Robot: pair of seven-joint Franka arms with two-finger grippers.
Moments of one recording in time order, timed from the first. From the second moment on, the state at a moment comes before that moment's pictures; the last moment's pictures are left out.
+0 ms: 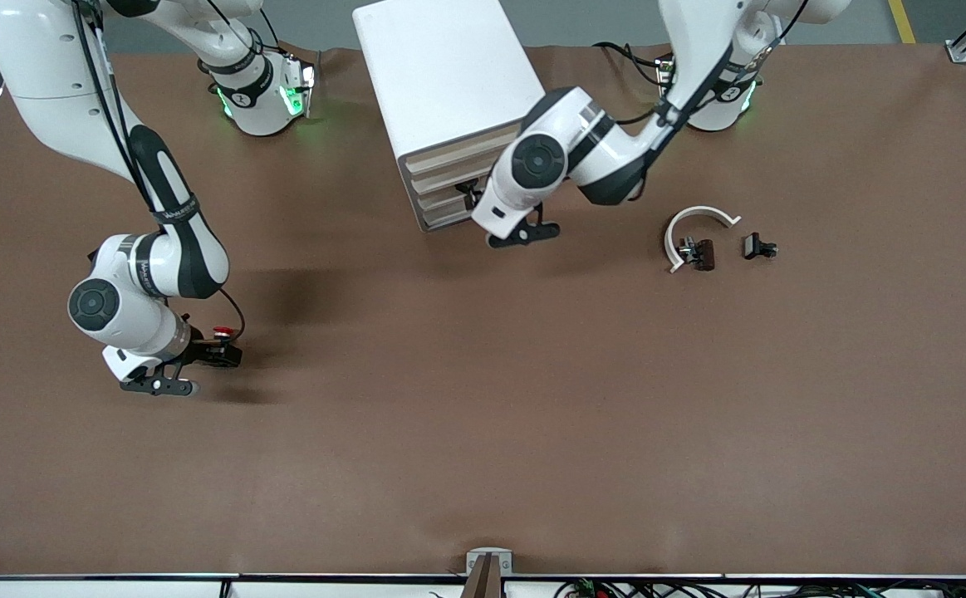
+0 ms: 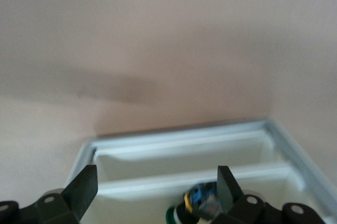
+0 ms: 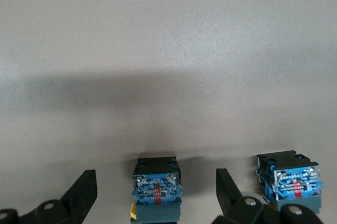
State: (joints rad) left arm -0.38 0.44 -0.46 -1.85 -0.20 2.10 -0.95; right arm 0.05 0.56 -0.07 -1.94 0.01 2.50 0.07
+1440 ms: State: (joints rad) left arm 0.09 0.23 -0.45 -1.49 0.15 1.73 -0.76; right arm 0.01 0.28 -0.08 -1.39 -0.04 1.54 -0.02
